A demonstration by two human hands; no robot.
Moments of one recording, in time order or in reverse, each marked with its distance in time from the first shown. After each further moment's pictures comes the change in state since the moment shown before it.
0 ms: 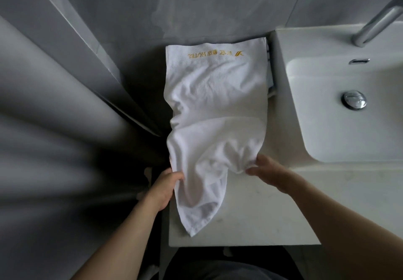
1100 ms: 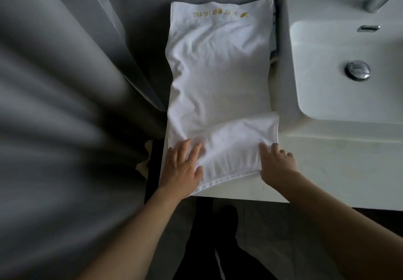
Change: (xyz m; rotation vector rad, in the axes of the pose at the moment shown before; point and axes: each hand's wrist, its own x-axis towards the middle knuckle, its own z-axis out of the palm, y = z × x) left_hand -0.050 -0.108 0.059 1.415 0.288 0.612; right_hand -0.066 0.075 0.021 -1.263 0.188 0.037
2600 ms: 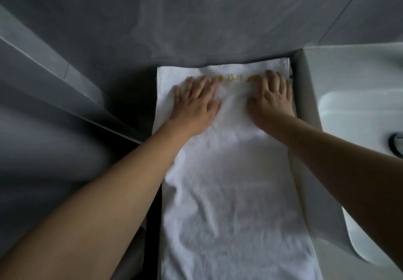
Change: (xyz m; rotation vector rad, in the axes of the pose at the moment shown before) left_hand 0.390 -0.029 -0.167 -0.023 0.067 0.104; right_hand 0.299 0.002 -0.231 0.464 0.551 0.063
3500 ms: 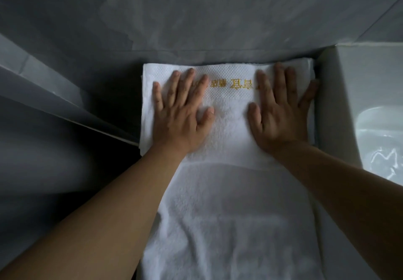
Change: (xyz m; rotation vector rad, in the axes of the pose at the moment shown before) left_hand 0.014 -0.017 0.043 0.163 0.382 -0.070; right_hand 0.025 0.025 0.049 -0.242 0.214 -0.218
